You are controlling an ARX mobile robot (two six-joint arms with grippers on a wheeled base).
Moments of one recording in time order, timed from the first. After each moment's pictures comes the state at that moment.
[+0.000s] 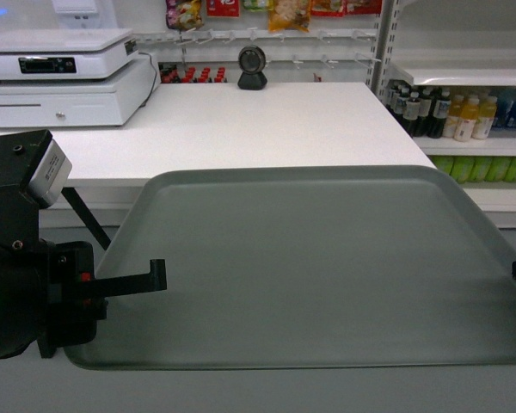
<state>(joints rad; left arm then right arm) -0.38 1.48 0.59 0.11 -0.27 -0.39 0.09 1.48 0.53 0.29 -0.18 0.14</state>
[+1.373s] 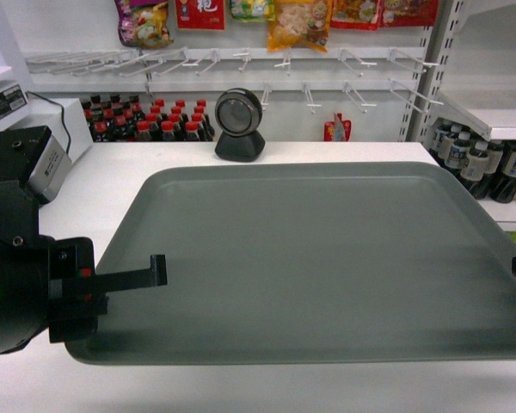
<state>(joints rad) -0.38 1.48 0.59 0.11 -0.27 -0.39 0.09 1.48 0.54 0.29 -0.18 0.14</state>
